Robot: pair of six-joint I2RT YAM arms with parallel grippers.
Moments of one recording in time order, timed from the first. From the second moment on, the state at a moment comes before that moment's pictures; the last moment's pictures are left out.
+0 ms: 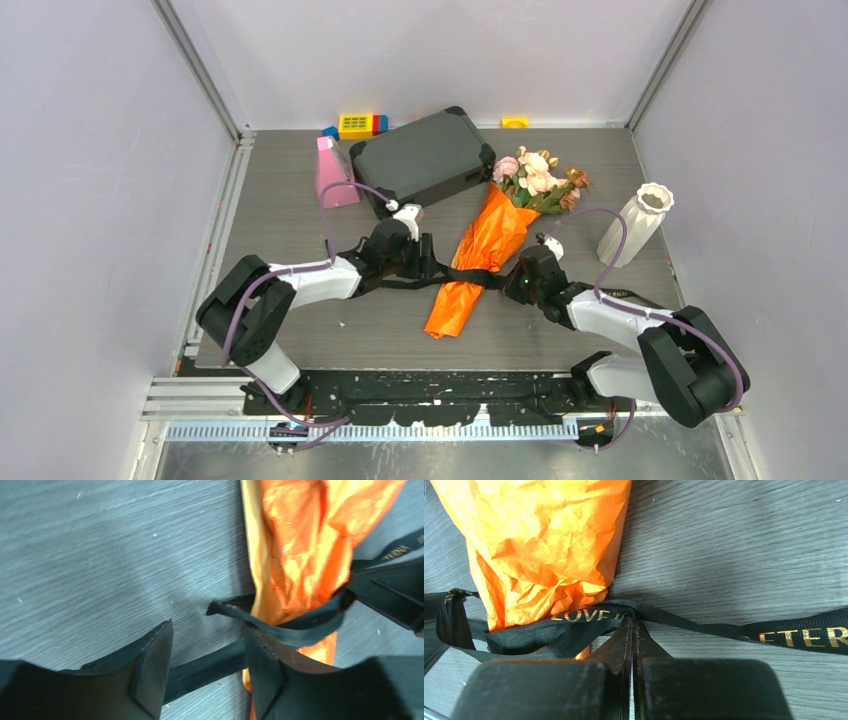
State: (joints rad) left arm -0.71 1.62 0.76 0.20 0.04 -0.51; right arm 0.48 1.23 0.37 0.08 0.09 0.87
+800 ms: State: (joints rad) left arm -0.86 1.67 1.07 0.00 0.29 0.01; right arm 0.48 1.23 0.37 0.08 0.09 0.87
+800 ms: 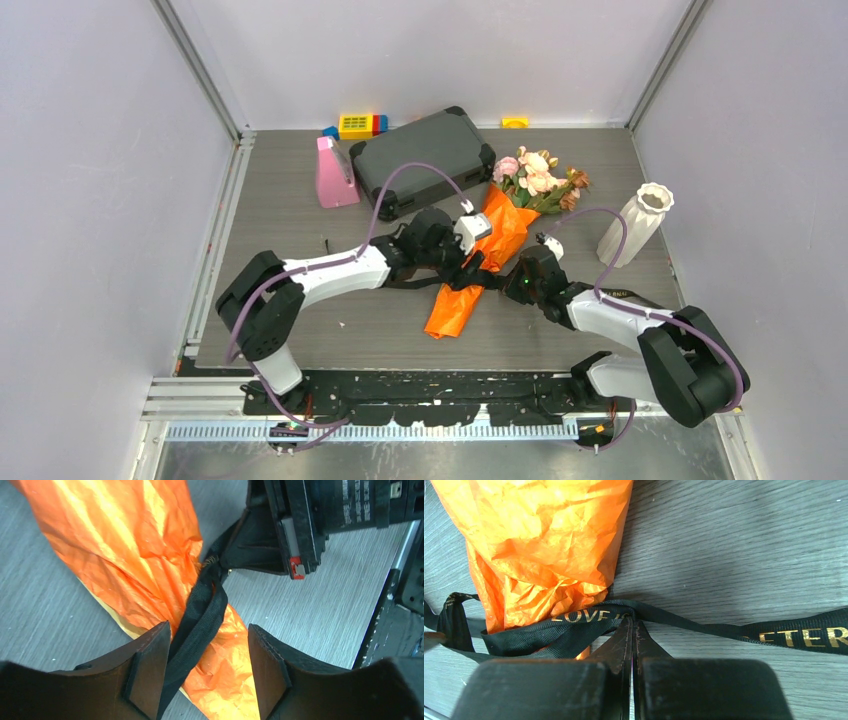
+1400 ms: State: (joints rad) left arm -0.89 1.69 1.07 -0.07 0.22 0.08; right arm 0.48 1.26 0.37 0.12 0.08 0.87
